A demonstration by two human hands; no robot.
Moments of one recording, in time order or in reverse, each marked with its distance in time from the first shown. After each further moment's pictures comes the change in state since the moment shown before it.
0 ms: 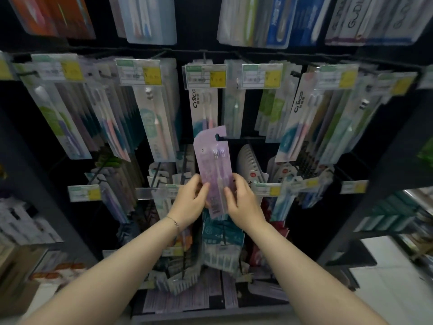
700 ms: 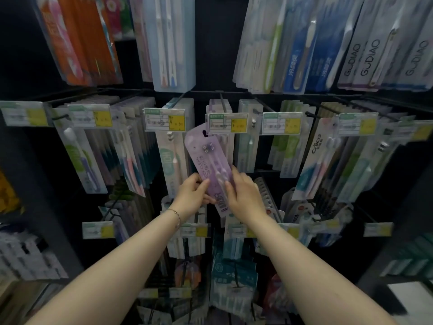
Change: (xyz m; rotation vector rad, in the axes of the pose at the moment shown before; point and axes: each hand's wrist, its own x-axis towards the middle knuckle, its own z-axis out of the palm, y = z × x) left_hand 0.083 0.030 -0.056 -0.201 0.063 -0.168; right_hand 0.107 -0.044 -0.003 -0.252 0.018 -0.105
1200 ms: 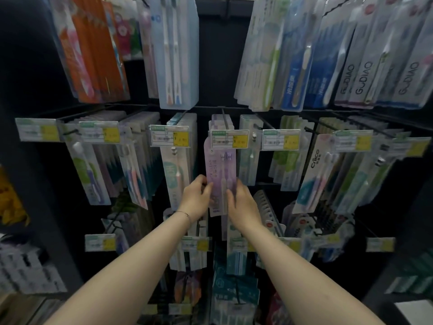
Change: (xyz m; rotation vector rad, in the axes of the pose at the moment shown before) left_hand 0.016 0.018 0.001 0.256 0.114 0.102; right_hand 0.011 -0.008 0.008 0.148 -0.020 0.208
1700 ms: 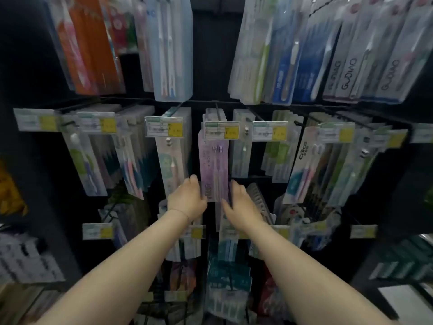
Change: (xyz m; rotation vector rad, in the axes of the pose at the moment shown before) left_hand -0.029 0.002 -0.004 0.752 -0.064 0.057; right_hand -0.028 0.014 -0.015 -0.192 -0.175 -0.056
